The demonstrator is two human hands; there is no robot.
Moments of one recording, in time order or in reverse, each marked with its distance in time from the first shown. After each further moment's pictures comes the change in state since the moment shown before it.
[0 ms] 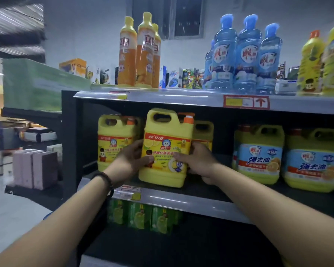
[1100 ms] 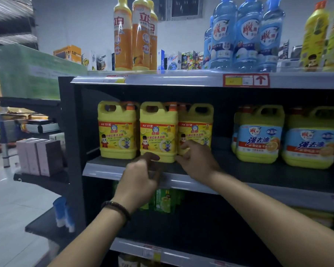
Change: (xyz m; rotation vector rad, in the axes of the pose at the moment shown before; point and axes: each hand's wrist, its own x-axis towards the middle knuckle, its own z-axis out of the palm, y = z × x) left_hand -0.081 -0.027 0.053 0.663 0.230 0.175; right_hand -0.050 0.024 0.017 -0.572 0.131 -0.145
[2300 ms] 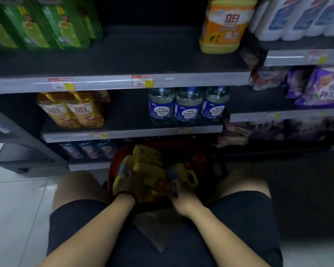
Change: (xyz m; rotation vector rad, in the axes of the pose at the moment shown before) left_hand -0.496 -0.104 0.318 0.533 -1.263 -0.215; right_hand -0.580 0.271 0.153 0.037 -0.782 0.947
